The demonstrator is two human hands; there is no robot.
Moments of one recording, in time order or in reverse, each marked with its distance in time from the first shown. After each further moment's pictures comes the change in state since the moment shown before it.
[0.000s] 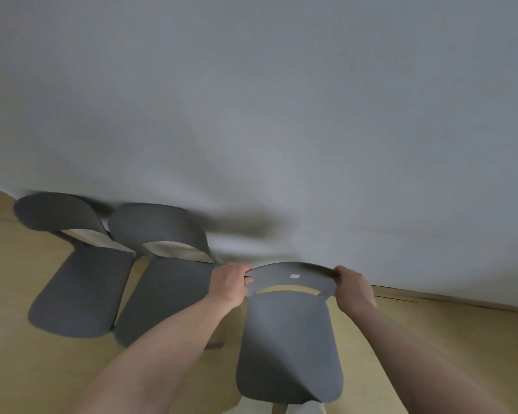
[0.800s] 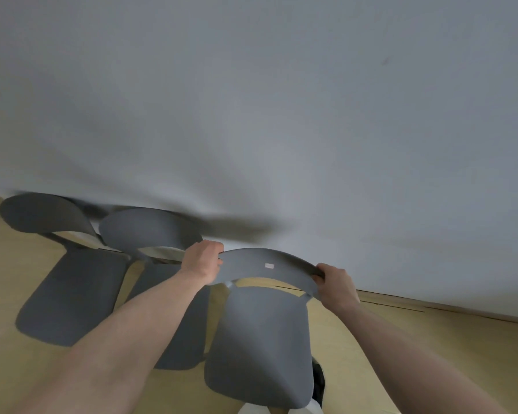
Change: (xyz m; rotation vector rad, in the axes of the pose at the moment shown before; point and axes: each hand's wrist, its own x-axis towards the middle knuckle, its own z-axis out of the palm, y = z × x) left_hand 0.083 -0.066 -0.029 0.141 -0.005 -0.072; right_hand 0.054 -0.044 0.021 0.070 -0.080 -0.110
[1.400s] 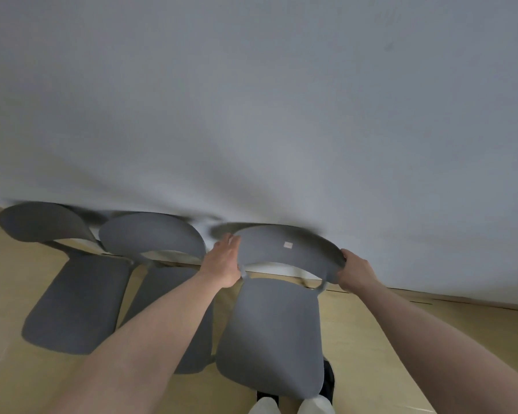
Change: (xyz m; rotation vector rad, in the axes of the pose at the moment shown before) left_hand 0.017 0.025 0.021 -0.058 -0.093 0.081; right_hand 0.031 0.016 -0.024 0.054 -0.062 0.183
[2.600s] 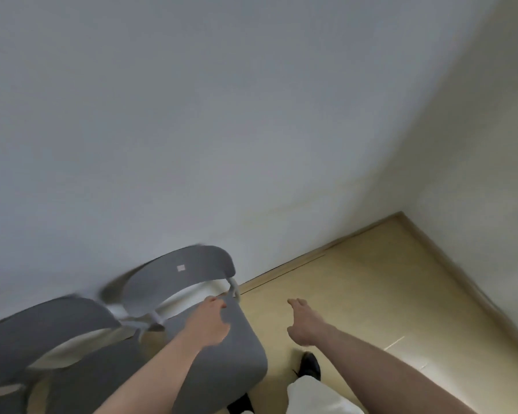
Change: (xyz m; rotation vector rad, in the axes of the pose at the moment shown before) left_hand -0.115 0.148 0.020 0.042 -0.355 0.362; right_hand -0.208 0.118 0.031 0.118 -0.096 0.263
